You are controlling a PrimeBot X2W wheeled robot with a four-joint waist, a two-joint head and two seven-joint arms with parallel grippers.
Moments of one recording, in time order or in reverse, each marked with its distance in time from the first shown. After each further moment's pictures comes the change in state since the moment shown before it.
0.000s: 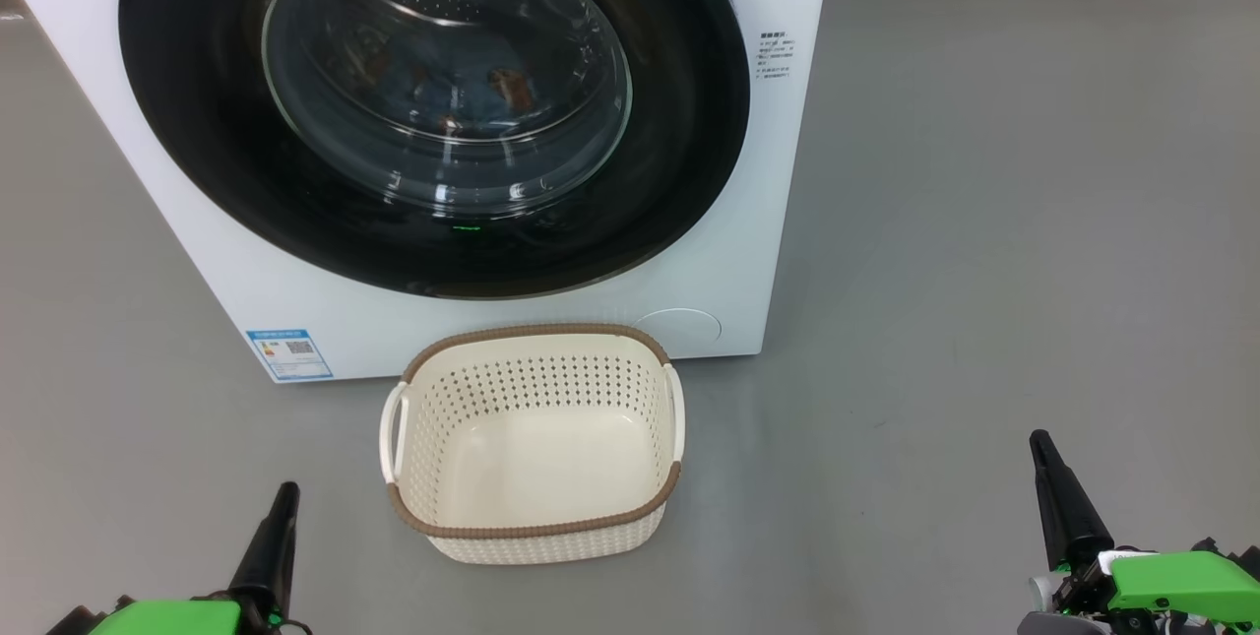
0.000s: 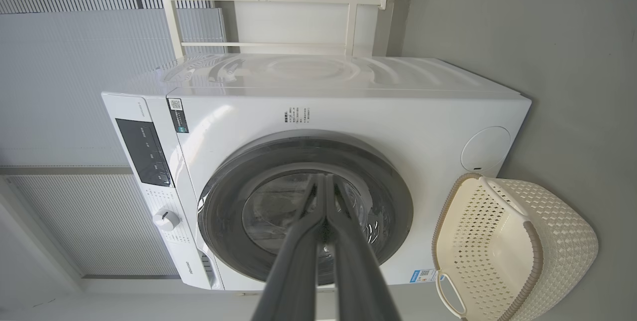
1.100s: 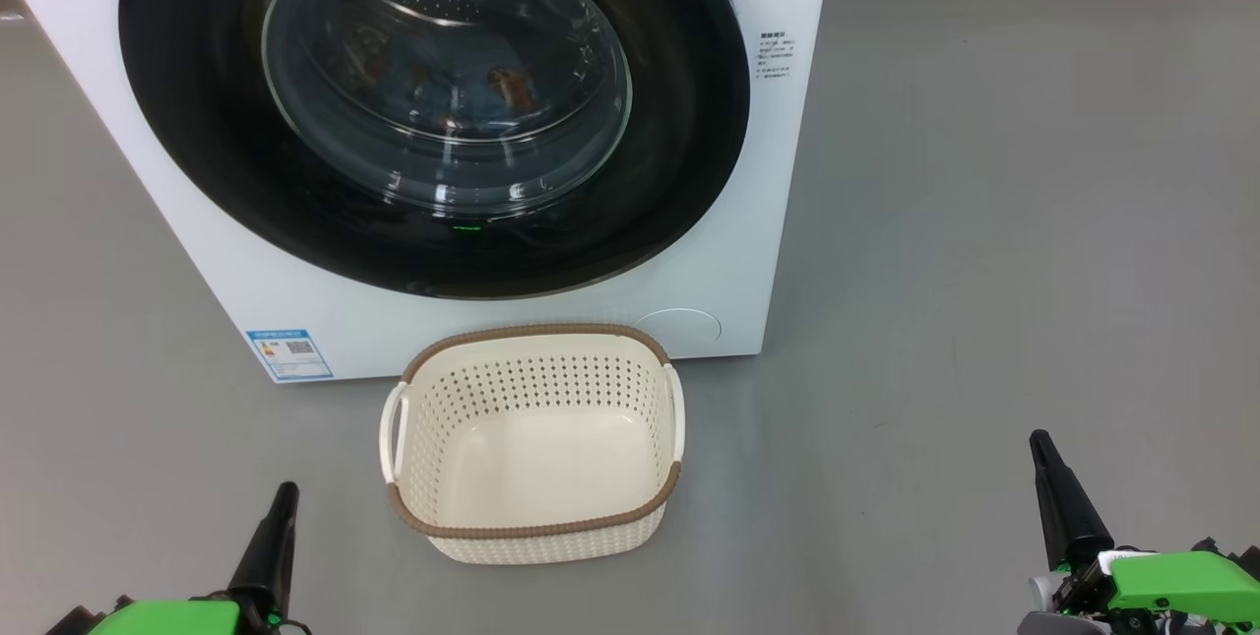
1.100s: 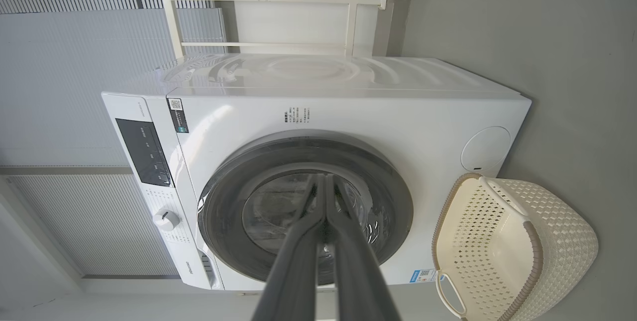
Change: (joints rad) left arm 0.000 0.000 0.002 0.000 0.000 0.000 0.001; right arm 0.000 0.000 0.000 0.000 0.000 0.000 0.000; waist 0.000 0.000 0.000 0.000
